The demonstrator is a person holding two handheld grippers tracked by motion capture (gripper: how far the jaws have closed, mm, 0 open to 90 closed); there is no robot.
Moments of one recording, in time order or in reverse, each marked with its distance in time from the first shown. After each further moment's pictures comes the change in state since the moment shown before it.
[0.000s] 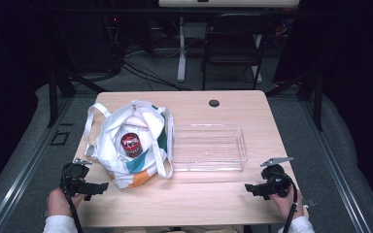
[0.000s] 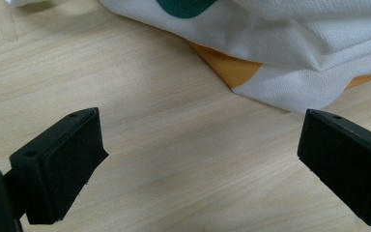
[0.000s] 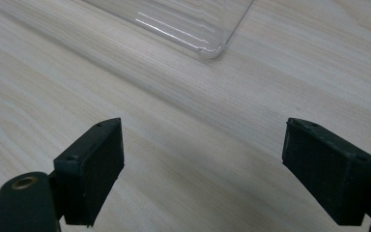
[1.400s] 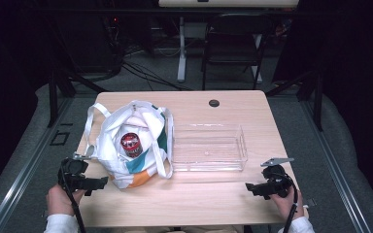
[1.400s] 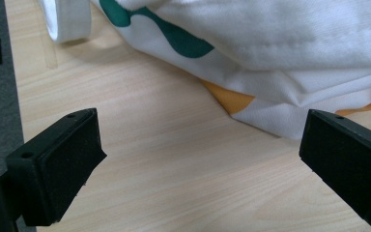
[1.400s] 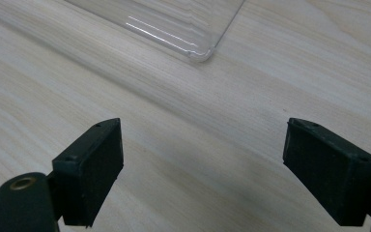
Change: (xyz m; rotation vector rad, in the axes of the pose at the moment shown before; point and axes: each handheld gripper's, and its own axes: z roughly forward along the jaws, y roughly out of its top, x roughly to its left) left arm -0.013 0.014 -0.020 -0.055 0.091 -0.019; right arm 0.001 -0.001 0.000 -0.028 -0.043 0.002
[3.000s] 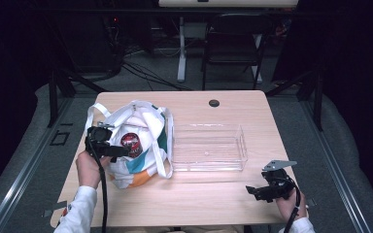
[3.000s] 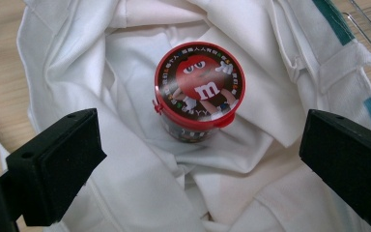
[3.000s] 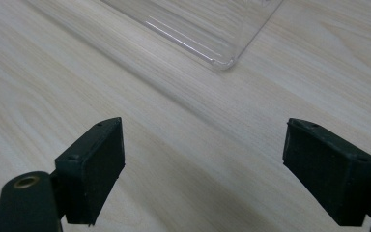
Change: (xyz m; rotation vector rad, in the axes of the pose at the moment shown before) left arm -0.033 0.096 0.016 -0.136 -0.072 0.032; right arm 0.002 -0.006 -0.011 -0.048 0.057 -0.115
